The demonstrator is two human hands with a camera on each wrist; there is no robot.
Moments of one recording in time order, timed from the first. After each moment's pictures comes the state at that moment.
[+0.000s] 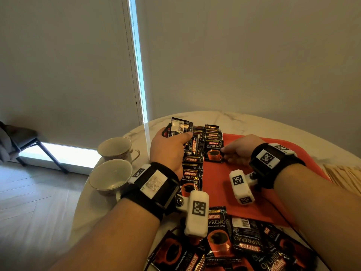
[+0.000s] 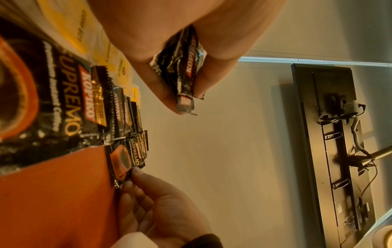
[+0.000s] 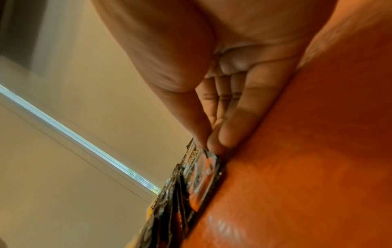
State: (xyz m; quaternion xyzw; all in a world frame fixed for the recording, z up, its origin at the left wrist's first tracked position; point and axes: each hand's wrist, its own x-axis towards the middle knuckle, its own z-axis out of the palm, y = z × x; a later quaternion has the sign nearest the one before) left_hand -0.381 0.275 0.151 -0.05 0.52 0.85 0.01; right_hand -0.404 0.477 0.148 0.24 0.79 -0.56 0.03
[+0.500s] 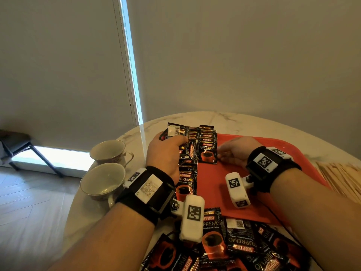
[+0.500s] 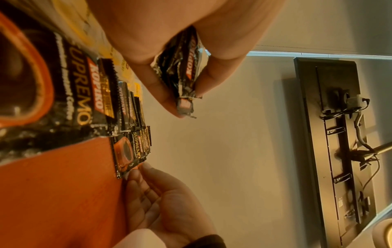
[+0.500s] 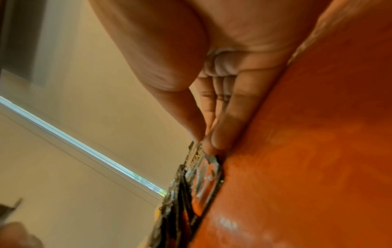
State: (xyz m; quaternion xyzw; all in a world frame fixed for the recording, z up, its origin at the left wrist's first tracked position) left_hand -0.378 0.281 0.149 -0.06 0.52 0.85 0.03; right_hand -0.395 0.477 0.146 0.22 0.74 -0.64 0.01
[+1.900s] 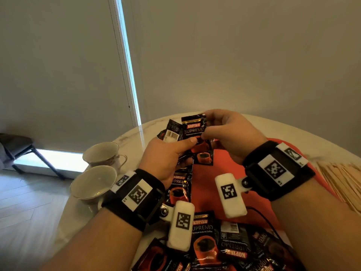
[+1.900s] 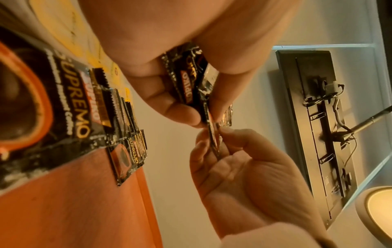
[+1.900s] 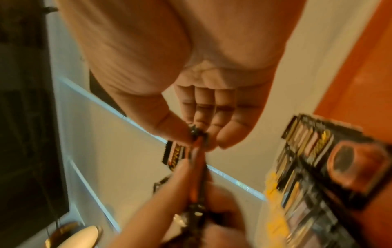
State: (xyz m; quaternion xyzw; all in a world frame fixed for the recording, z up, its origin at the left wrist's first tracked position) left_hand -0.364 0.282 0.153 0.05 0.60 0.80 0.04; right_hand -0.361 0.446 0.195 -0.06 0.75 -0.66 -0.06
